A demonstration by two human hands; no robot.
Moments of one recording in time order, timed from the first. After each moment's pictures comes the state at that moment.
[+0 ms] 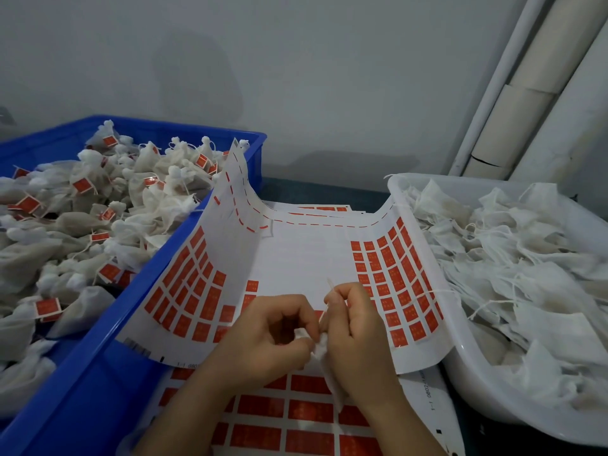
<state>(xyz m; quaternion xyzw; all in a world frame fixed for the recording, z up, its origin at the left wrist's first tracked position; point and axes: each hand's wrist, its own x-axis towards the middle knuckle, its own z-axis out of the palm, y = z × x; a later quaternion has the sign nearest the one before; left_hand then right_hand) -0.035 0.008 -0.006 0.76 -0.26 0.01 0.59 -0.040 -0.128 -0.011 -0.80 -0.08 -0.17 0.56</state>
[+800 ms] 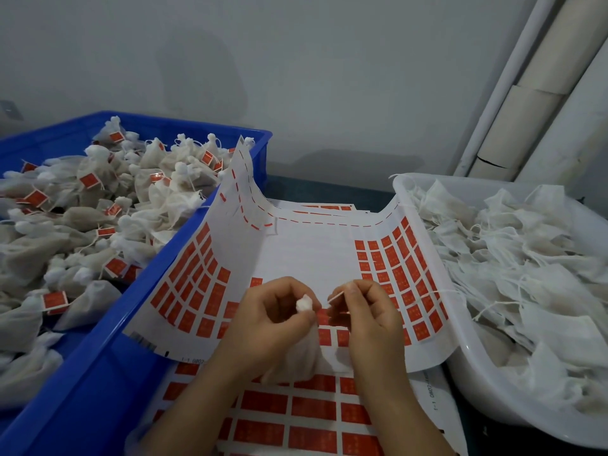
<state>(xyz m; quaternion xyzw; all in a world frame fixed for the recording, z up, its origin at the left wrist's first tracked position) -0.037 0.000 -0.003 0.74 -0.16 0.06 0.65 -0.037 -0.129 -0.009 -0.71 0.03 -0.12 0.69</state>
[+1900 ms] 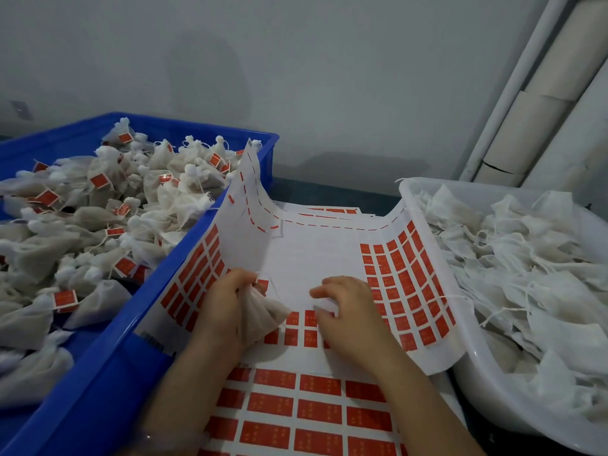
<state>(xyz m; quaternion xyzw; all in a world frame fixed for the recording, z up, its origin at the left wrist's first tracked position) -0.013 0.030 -0.004 0.50 0.27 -0.01 0.82 -0.002 -0.134 -0.014 -0.95 -0.10 0.00 0.31</state>
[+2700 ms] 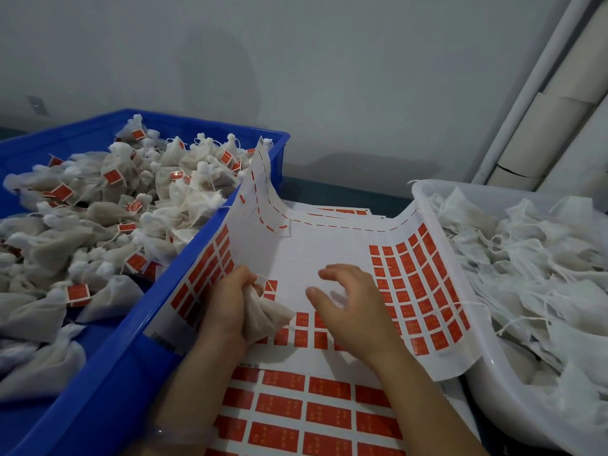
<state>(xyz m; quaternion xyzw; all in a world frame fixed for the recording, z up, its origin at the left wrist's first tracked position) -0.003 0.037 -0.016 0.50 0.29 0.02 0.82 0.009 -0.122 -0.017 -0.91 -0.12 -0.05 0.40</state>
